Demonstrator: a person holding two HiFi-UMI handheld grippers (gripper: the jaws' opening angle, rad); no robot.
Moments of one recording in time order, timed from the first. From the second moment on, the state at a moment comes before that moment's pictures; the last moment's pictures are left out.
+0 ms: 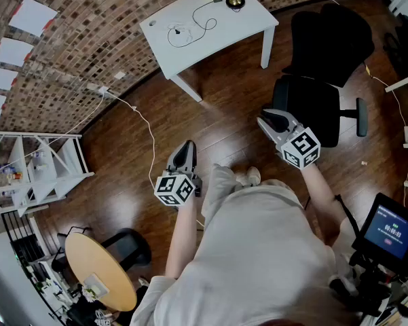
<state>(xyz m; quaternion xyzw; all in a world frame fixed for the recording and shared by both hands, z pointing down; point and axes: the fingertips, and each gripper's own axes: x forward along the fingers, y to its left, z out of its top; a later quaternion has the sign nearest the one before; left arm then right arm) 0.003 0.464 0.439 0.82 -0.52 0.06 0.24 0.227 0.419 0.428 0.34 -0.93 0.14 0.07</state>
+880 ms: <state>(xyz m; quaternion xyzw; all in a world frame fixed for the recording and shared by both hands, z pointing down) -0.105 0.274 0.436 0.84 -0.48 0.08 0.22 0.123 0.249 0.421 0.38 -0.91 0.12 0.10</state>
